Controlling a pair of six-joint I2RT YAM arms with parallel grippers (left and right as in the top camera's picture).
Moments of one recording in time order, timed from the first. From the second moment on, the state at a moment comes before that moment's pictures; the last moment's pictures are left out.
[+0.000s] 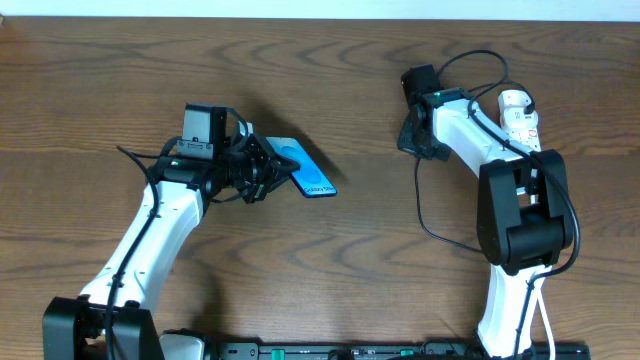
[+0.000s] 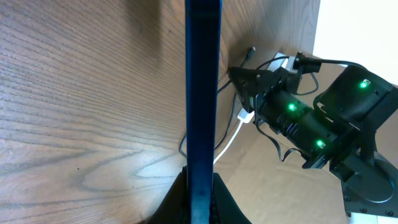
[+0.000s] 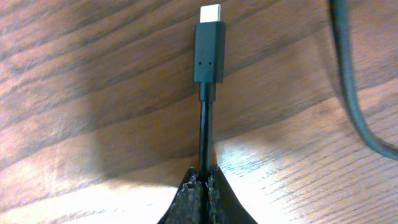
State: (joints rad) left arm -0.15 1.47 0.96 -0.47 0.77 -1.08; right arm 0.25 2.14 1.51 -0.79 0.17 0.62
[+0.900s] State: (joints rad) left arm -0.15 1.49 0.95 0.22 0.92 -1.11; right arm 0.37 1.14 1.03 -0.81 -0.71 -0.06
